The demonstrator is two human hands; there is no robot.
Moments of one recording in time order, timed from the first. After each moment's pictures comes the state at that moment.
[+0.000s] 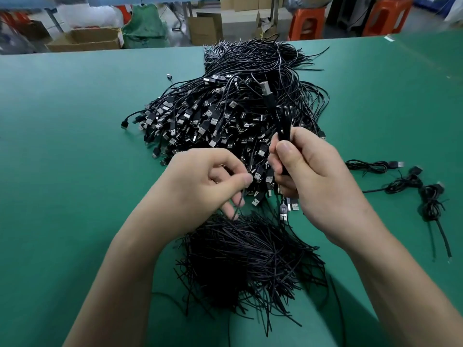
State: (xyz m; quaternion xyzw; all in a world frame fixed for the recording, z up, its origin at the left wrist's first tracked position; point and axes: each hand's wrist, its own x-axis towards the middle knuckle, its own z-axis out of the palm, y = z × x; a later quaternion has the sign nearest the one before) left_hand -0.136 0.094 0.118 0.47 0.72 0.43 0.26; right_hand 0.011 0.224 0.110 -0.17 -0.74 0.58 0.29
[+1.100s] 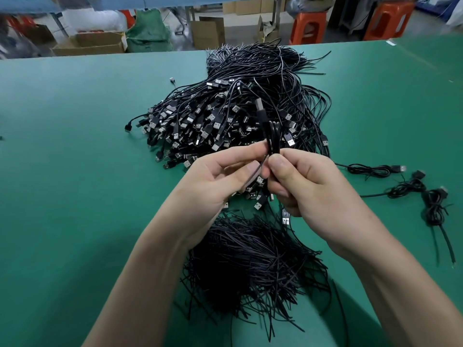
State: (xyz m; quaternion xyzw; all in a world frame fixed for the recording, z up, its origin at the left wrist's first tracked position) left_hand -0.129 0.112 0.095 0.40 0.51 0.66 0.39; right_hand 0.013 0.223 0.108 -0.15 -0.73 0.63 0.22
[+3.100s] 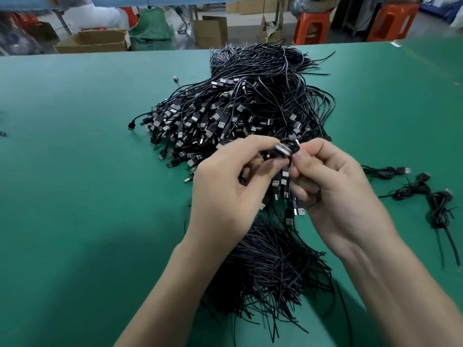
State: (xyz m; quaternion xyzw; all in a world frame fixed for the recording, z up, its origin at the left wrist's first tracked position) left_hand -0.103 0.119 0.097 0.53 0.64 0.56 -0.01; right_hand 0.011 0.218 0.108 -0.20 -0.50 0.77 0.34
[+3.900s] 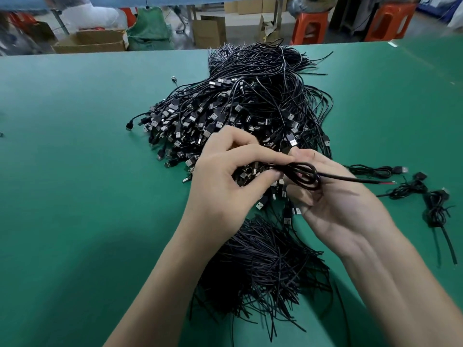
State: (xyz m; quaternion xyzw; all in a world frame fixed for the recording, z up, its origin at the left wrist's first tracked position) left_hand -0.112 0.118 0.101 0.54 0.66 0.53 0.02; right_hand 0.010 0.223 0.107 -0.23 -0.39 0.85 0.29
